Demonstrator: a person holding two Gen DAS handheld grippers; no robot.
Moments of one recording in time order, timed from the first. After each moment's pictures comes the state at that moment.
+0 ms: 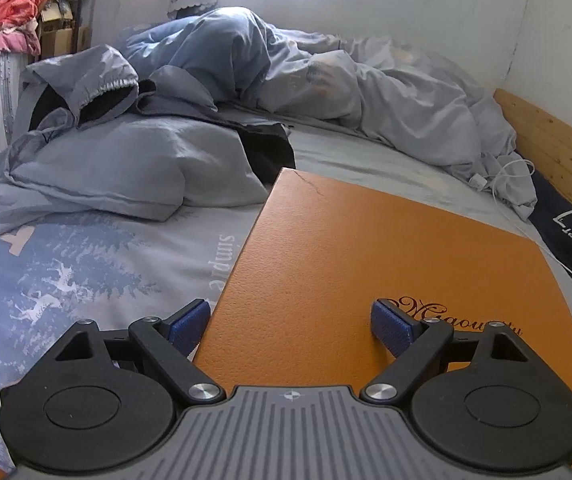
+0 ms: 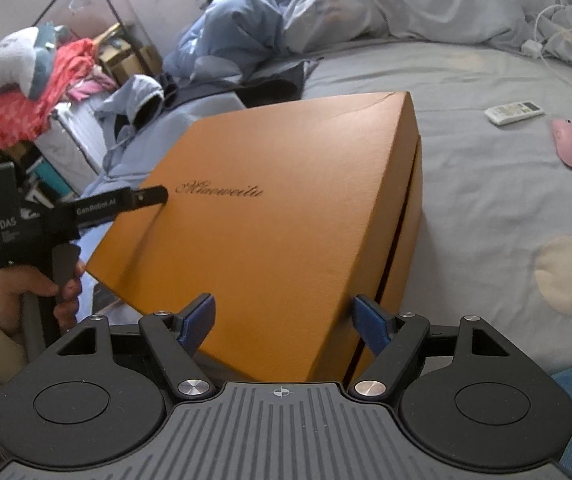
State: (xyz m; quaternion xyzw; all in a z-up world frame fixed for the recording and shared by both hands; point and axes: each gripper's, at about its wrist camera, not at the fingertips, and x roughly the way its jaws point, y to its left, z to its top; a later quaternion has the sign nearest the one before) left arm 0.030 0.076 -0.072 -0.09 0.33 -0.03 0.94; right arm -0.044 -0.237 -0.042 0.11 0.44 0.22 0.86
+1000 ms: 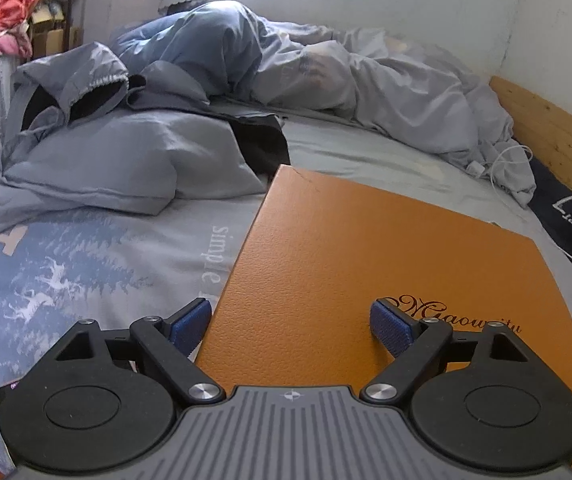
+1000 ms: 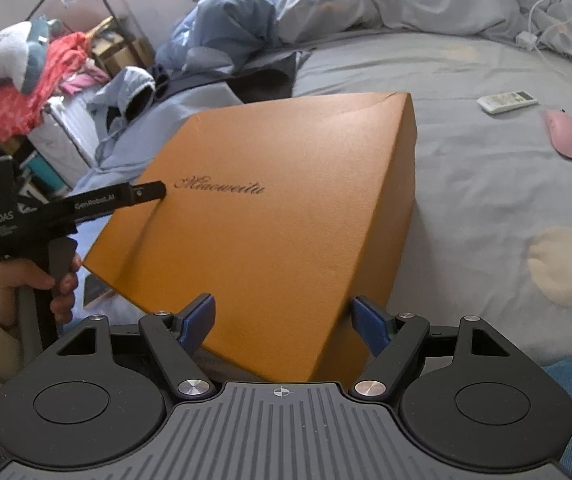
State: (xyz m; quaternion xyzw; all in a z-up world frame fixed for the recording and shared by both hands) left arm 0.034 0.069 -0.082 -0.09 0.34 -0.03 0.93; right arm -0.044 -0.240 -0.049 0.10 0.45 0.21 0.86
